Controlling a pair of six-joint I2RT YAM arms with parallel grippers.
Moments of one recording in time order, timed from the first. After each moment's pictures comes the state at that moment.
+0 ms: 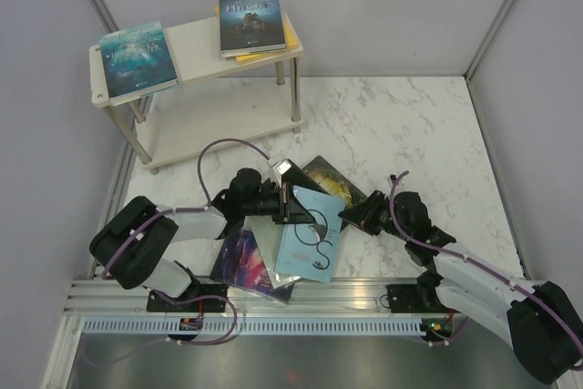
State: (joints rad) left arm -0.69 1.49 0.47 0.63 0.69 -0.89; right arm 0.53 0.86 0.18 0.23 -0.26 1.12
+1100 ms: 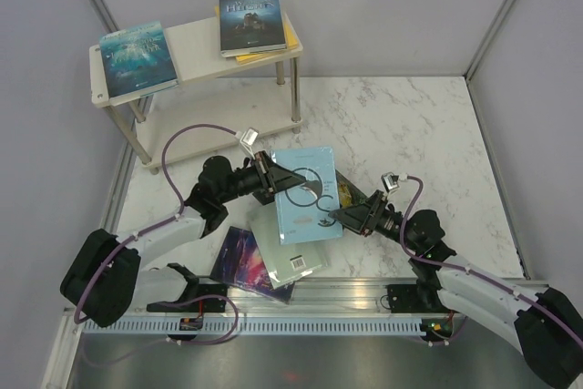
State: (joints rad) left arm -0.57 1.21 0.51 0.67 0.58 -1.08; right arm 0.62 0.77 0.04 0.82 -0.43 1.29
